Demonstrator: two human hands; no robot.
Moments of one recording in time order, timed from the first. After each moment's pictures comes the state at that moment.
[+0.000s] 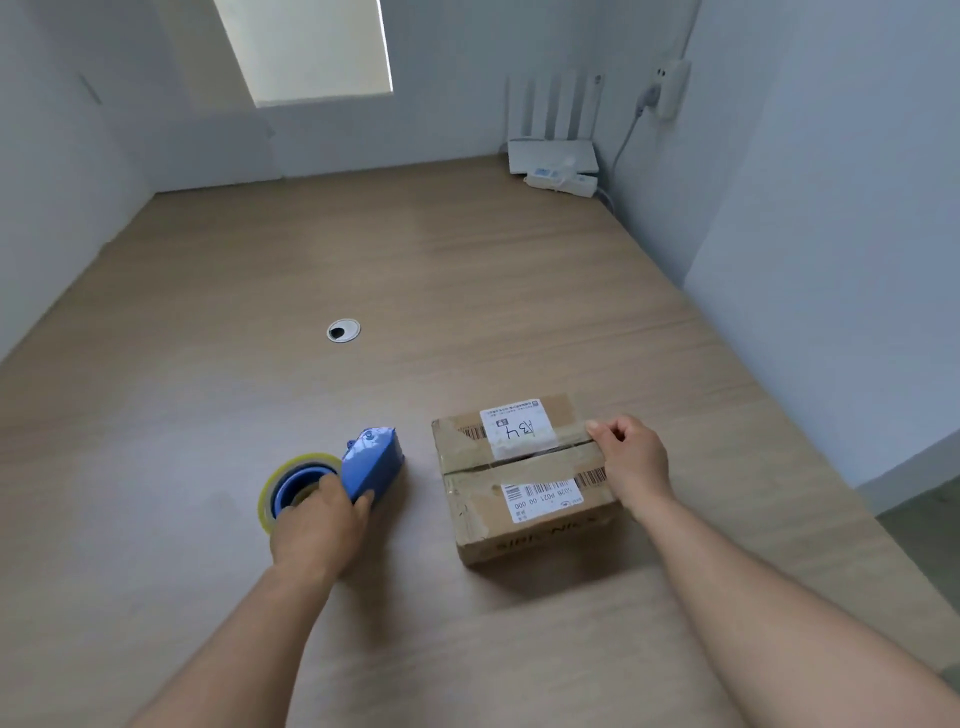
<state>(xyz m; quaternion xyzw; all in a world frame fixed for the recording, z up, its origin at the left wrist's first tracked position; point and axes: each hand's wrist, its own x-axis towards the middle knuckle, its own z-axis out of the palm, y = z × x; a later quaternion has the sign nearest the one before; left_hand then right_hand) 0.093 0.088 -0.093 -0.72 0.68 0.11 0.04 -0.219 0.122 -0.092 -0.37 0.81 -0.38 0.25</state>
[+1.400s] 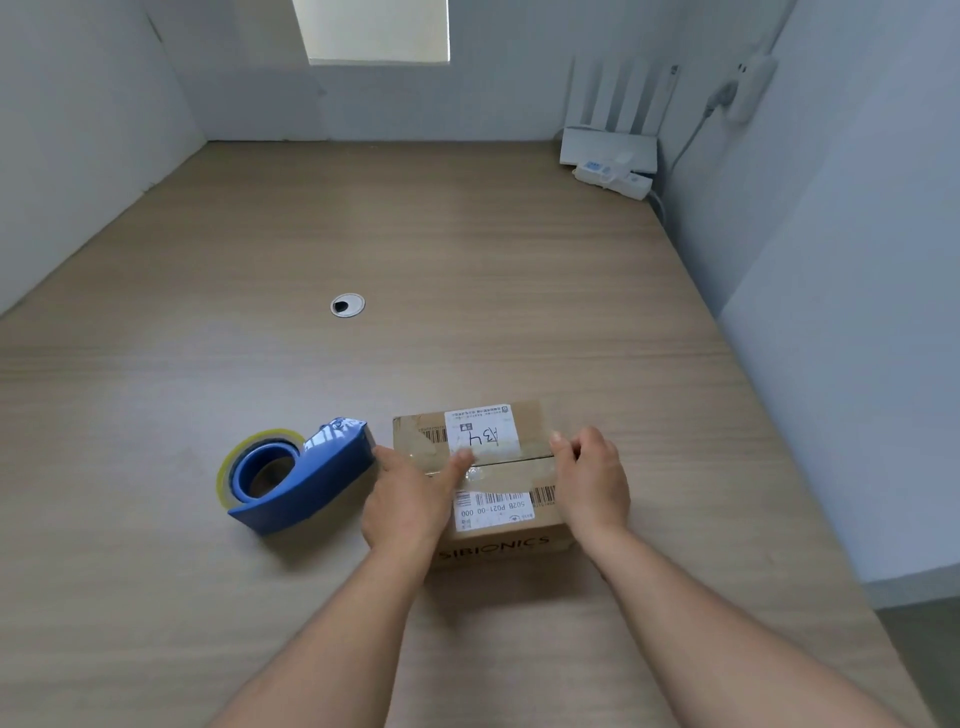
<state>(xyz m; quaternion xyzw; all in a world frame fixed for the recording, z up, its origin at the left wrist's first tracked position) -0.059 0.100 -0.078 -0.83 0.47 0.28 -0.11 -0.229 0.095 -0.104 -0.47 0.81 -0.28 0.23</state>
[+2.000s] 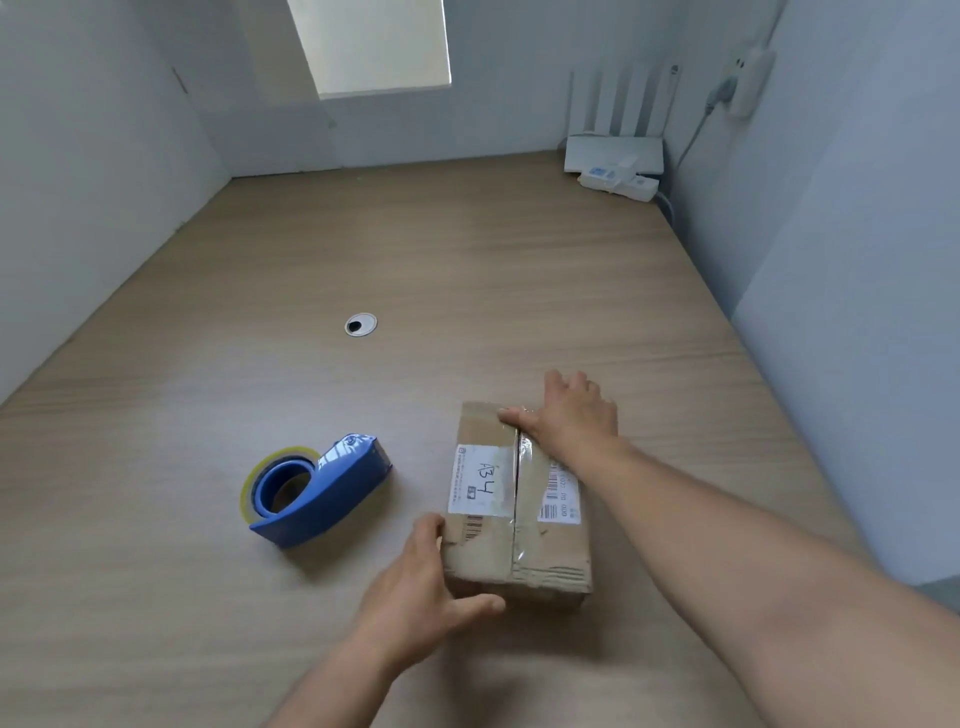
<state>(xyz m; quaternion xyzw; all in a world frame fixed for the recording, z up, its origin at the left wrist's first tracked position) -0.034 0.168 -0.070 -0.66 0.66 0.36 -0.05 -0.231 0.023 -0.072 -0.62 0.76 -0.04 0.18</state>
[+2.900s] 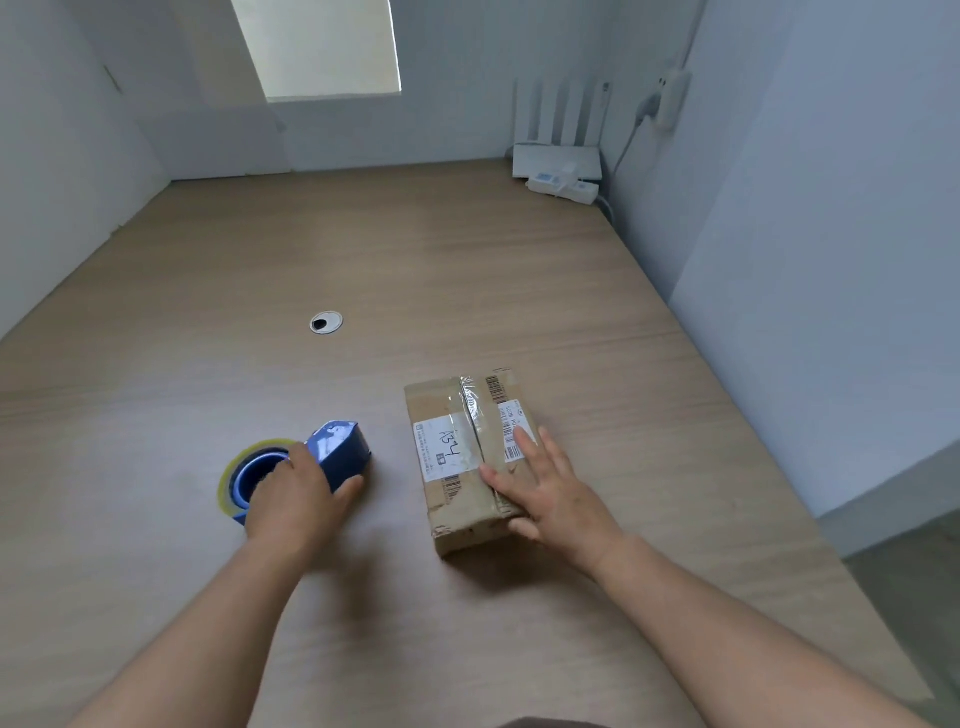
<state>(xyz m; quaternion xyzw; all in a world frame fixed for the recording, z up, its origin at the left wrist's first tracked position) 0.049 0.100 -0.079 -0.79 0.60 0.13 -0.01 -0.227 0.152 -0.094 -0.79 0.59 -0.08 0.15</state>
